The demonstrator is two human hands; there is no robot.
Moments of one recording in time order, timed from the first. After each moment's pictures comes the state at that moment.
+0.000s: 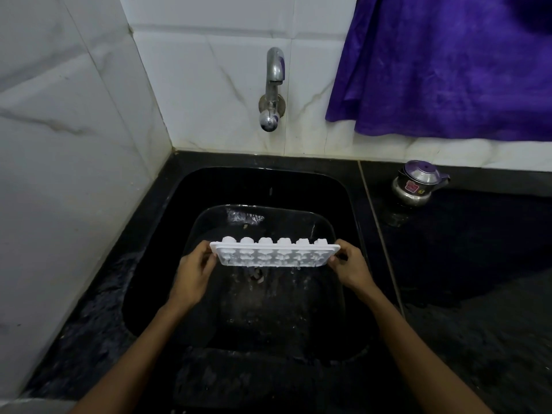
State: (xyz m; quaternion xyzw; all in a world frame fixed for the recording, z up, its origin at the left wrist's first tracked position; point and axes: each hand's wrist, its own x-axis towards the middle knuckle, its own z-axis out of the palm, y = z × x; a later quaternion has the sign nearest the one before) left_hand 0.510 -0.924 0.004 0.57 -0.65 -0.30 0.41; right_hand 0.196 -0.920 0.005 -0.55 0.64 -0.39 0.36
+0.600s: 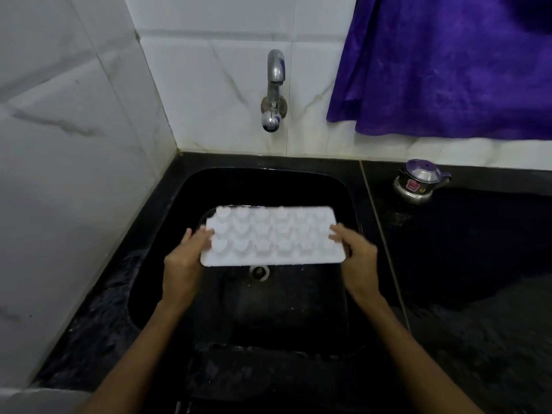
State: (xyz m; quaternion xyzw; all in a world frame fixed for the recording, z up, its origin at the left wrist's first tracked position) left_hand 0.511 -0.911 0.023 0.53 -0.72 0.00 0.44; right_hand 0.216 -0.892 0.046 -0.59 0.55 -0.56 0.20
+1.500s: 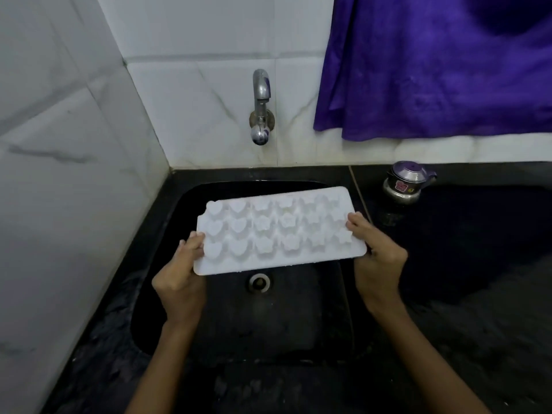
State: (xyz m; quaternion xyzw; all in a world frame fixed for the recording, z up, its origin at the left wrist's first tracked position) left_hand 0.497 -0.902 0.049 0.49 -0.64 0.03 0.59; right_hand 0.214 -0.879 0.072 -0.59 0.55 -0.59 -0.02
